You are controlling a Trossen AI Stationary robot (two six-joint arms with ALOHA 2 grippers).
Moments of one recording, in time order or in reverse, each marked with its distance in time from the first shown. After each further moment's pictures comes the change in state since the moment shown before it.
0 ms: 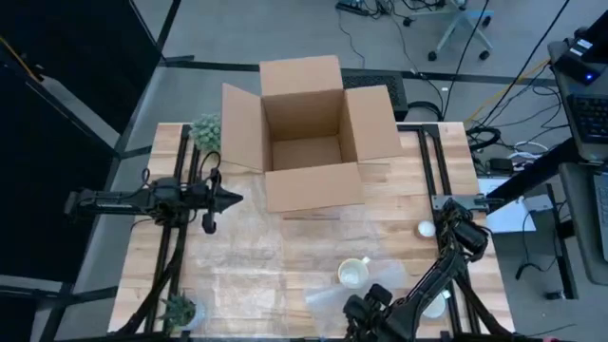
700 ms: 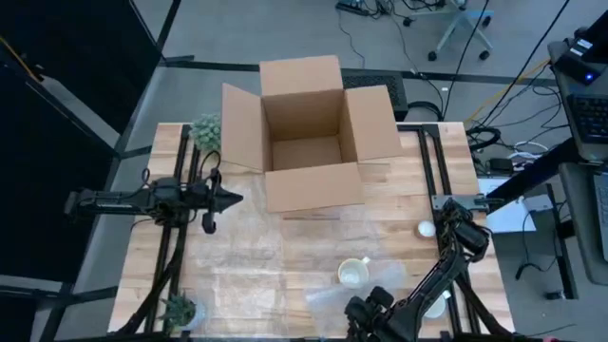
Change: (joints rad) left arm 0.000 0.000 0.000 0.001 -0.001 -0.001; right arm 0.019 0.000 0.000 0.016 -0.007 0.053
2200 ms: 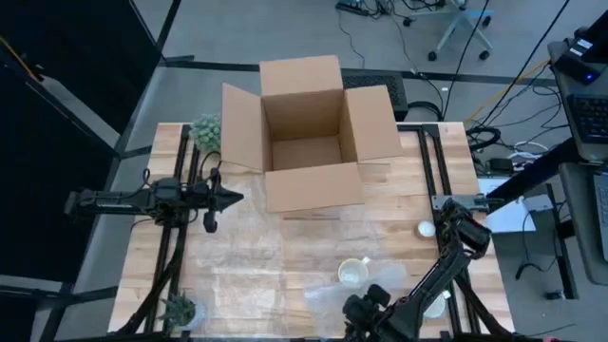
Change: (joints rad) left arm 0.000 0.000 0.000 -0.023 -0.034 -0.026; right arm -0.016 -0.018 0.000 0.016 0.052 -0.057
